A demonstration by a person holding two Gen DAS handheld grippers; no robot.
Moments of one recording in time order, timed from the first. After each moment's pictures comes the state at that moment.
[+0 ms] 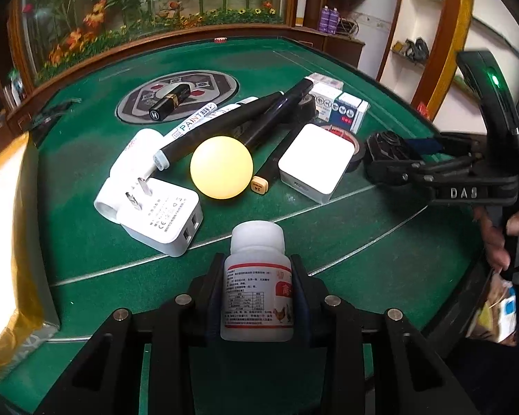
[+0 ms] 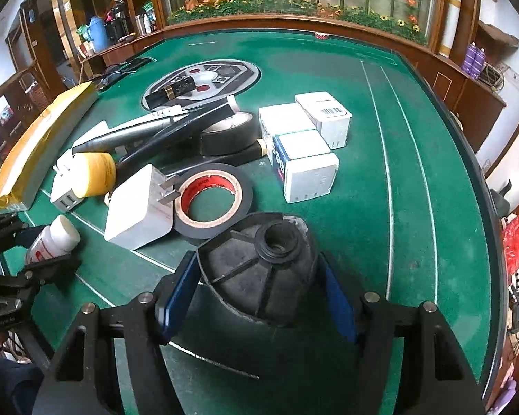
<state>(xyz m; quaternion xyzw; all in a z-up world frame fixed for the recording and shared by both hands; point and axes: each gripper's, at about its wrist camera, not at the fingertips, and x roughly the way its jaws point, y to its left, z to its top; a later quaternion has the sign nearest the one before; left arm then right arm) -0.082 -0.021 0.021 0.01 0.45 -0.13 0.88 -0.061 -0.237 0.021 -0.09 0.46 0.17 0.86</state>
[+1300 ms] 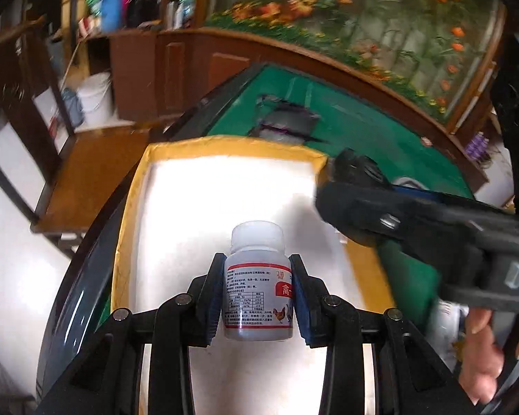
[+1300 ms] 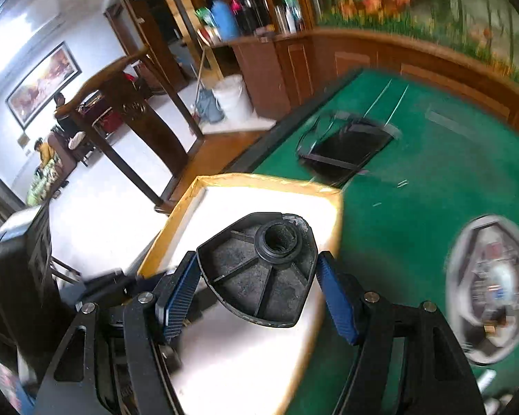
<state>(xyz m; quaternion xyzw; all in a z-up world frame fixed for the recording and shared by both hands) -0.015 0.288 0.045 -0.19 0.42 0.13 0.88 0.057 0.163 0.079 -0.07 0.48 0.41 0.77</state>
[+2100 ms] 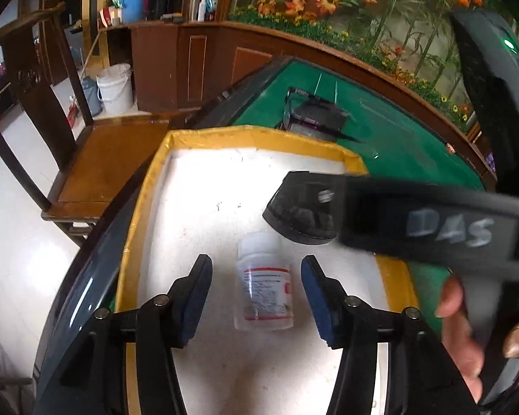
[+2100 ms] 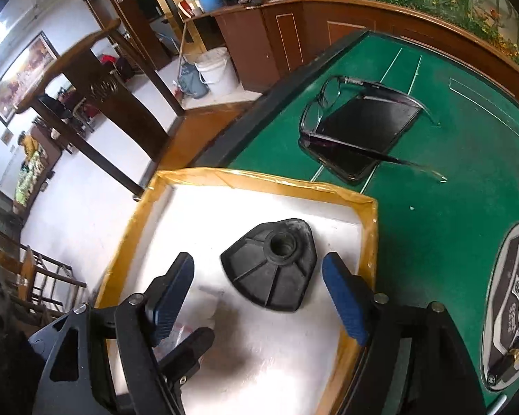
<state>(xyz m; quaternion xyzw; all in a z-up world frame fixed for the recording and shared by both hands) -0.018 0.295 0.042 -0.20 0.42 0.17 0.87 0.085 0.207 0.042 -0.09 0.51 0.39 0.76</state>
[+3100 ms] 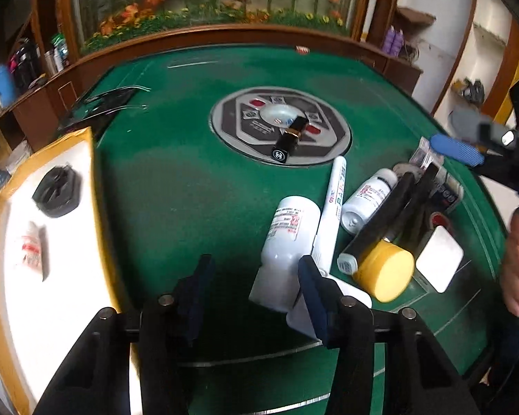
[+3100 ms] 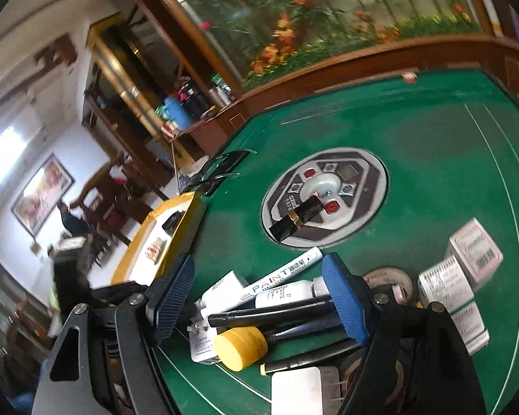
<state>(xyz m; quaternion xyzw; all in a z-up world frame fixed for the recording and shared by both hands) 0.002 0.071 0.038 -0.02 0.47 -0.03 0.88 0.035 -0.178 0.074 0.14 0.39 0.36 0.84</state>
